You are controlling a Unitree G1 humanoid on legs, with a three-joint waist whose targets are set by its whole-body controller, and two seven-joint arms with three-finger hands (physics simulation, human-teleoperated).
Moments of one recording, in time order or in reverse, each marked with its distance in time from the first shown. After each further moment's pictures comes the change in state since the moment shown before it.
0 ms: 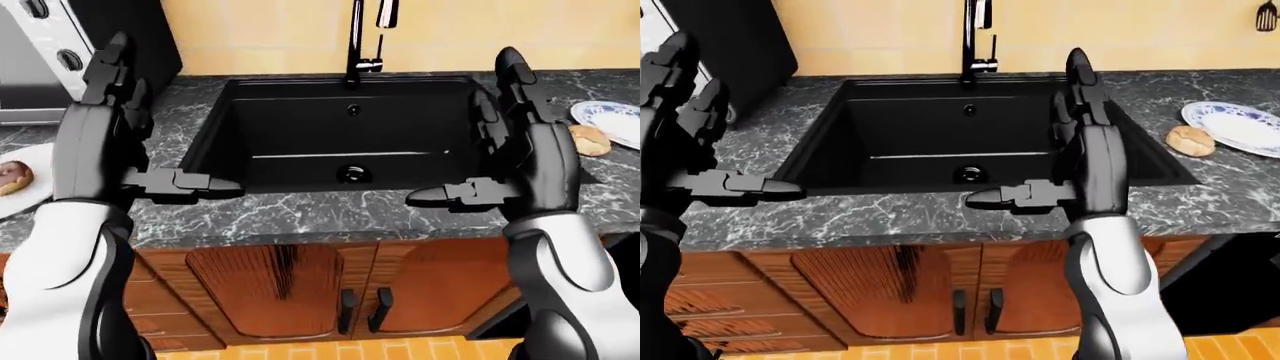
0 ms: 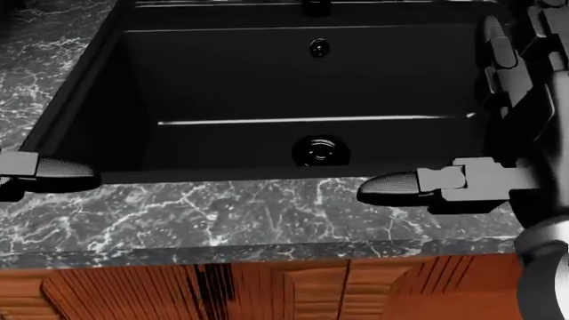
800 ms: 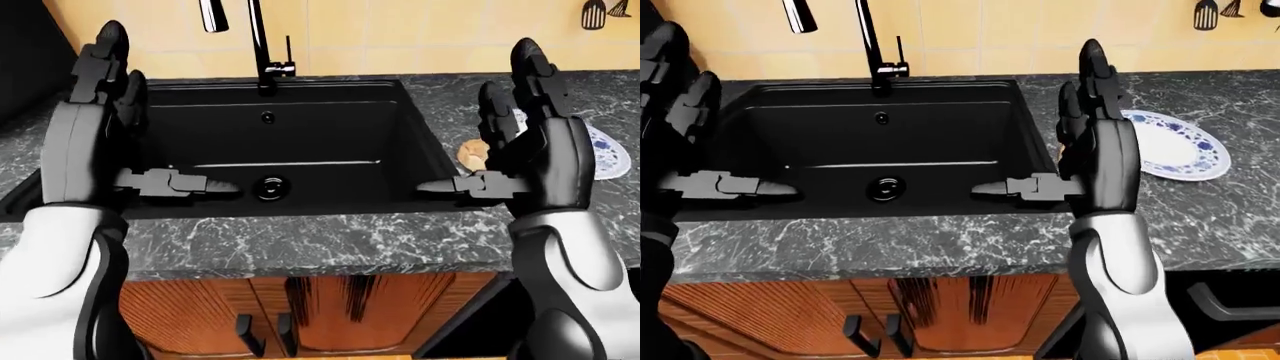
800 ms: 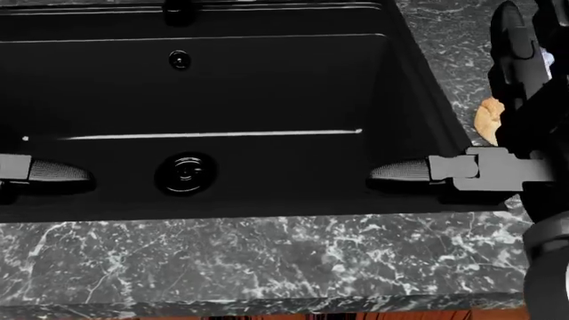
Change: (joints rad) left arm 0.008 0.004 0.010 -0.027 0.006 -0.022 -0.013; right arm -0.024 0.006 -0.026 -0.008 0.024 0.007 -0.039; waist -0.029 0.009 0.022
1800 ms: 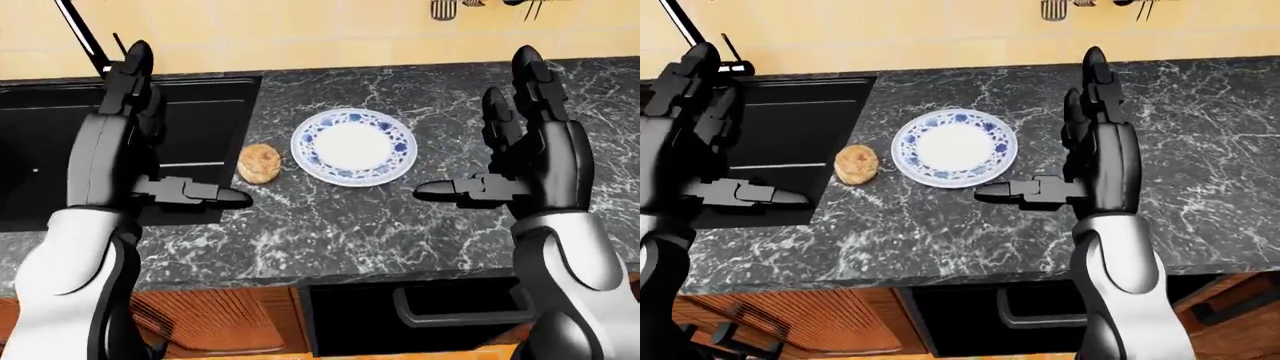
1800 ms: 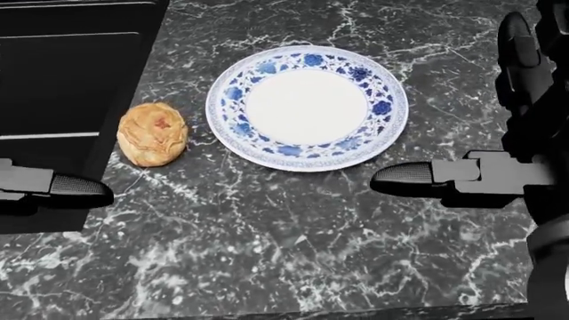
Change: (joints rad) left arm 0.029 -0.019 -0.030 0.015 -0.001 0.001 -0.017; right arm 0.015 -0.015 0.002 0.003 -0.038 0.016 0.007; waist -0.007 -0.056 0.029
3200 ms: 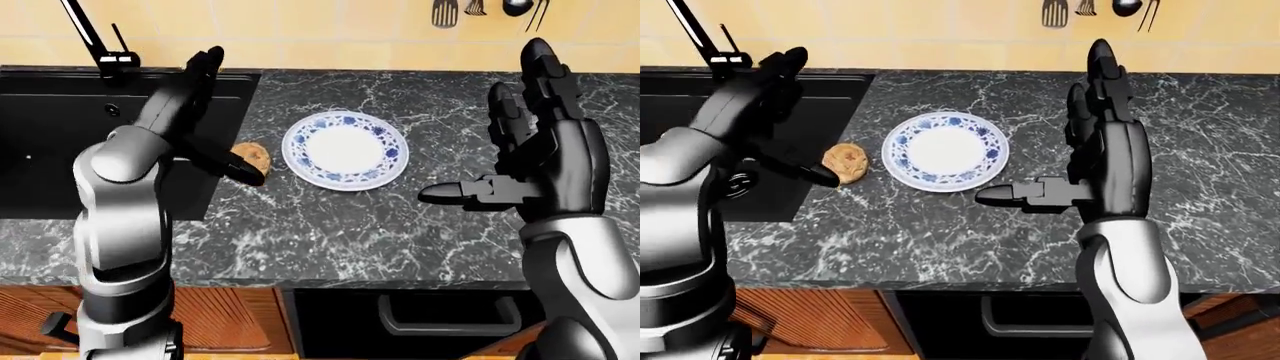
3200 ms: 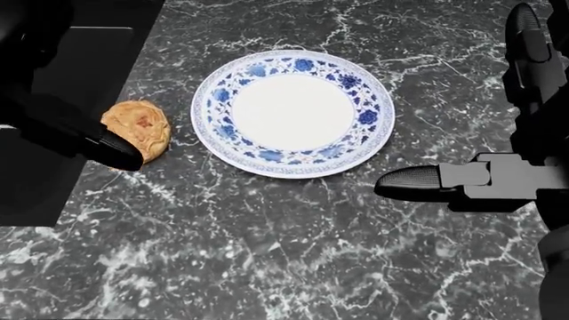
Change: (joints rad) left arm -0.296 0.074 -0.192 0.487 0.381 -0.081 -0.419; right arm -0.009 -0.012 -0.020 -0.053 0.025 0.039 0.003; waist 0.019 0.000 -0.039
